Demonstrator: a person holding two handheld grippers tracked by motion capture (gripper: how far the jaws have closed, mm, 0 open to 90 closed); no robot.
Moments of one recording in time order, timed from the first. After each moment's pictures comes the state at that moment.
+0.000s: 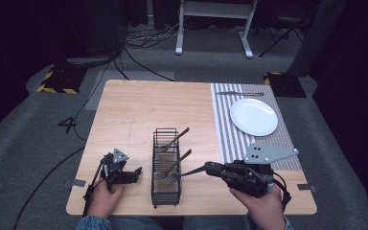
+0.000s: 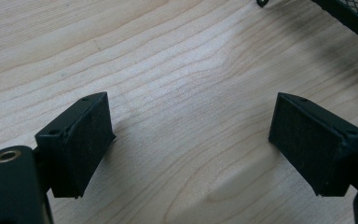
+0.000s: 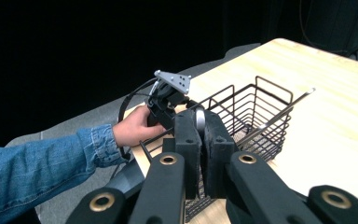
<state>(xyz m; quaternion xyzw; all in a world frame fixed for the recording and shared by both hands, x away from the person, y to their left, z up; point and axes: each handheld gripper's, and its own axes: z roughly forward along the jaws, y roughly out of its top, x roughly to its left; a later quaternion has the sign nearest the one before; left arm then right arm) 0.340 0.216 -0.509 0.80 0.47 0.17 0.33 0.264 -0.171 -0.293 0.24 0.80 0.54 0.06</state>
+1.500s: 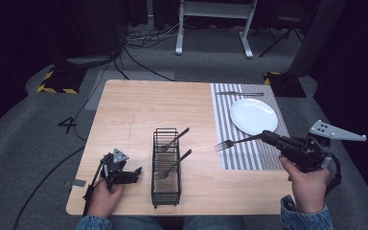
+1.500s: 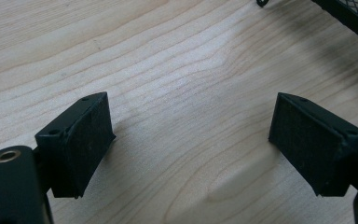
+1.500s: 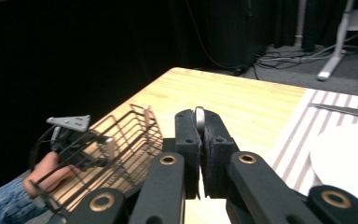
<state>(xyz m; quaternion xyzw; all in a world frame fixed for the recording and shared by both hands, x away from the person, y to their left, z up) 0.340 0.216 -0.509 0.80 0.47 0.17 0.33 0.310 -0.291 -0.287 0.39 0.72 0.56 0.15</state>
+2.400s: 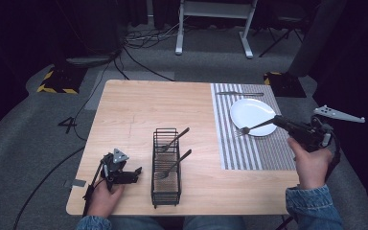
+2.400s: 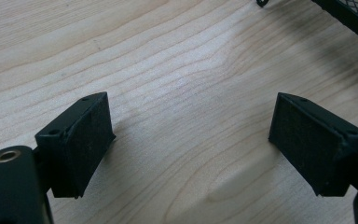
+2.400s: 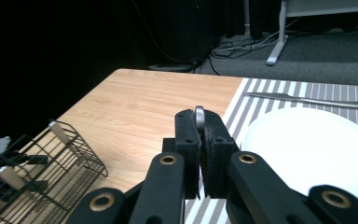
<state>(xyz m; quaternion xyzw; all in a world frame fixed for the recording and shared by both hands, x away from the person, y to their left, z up) 0.340 0.216 -0.509 0.80 0.47 0.17 0.33 0.370 -0.329 -0.304 0.46 0.69 0.52 0.18</state>
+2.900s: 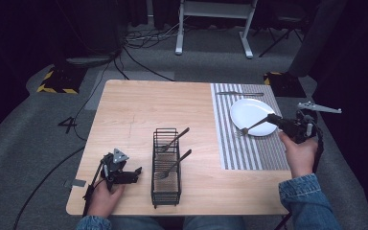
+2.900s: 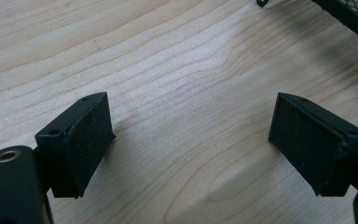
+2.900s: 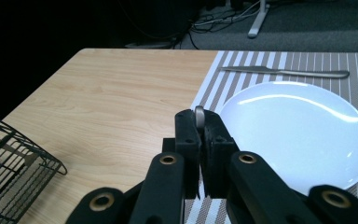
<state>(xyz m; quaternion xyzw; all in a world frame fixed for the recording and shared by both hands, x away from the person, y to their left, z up) 0.340 0.216 -0.509 0.80 0.47 0.17 0.33 0.416 -0.331 -0.339 0.51 0.70 0.47 0.17</state>
